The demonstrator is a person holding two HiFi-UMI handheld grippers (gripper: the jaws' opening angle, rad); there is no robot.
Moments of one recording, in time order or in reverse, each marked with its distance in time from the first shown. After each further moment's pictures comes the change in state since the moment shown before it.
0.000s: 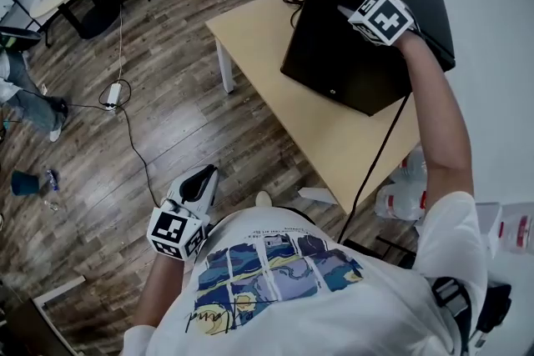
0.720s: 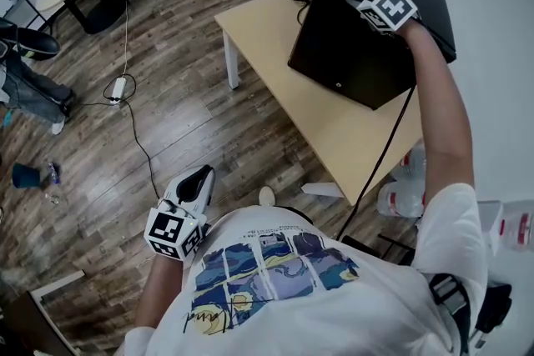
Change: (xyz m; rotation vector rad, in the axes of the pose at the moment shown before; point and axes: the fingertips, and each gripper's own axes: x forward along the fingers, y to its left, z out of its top) left arm -0.047 0.007 -0.017 -0.022 -0.009 0.036; right arm 0.002 -0.002 0.000 0.053 0.010 0.016
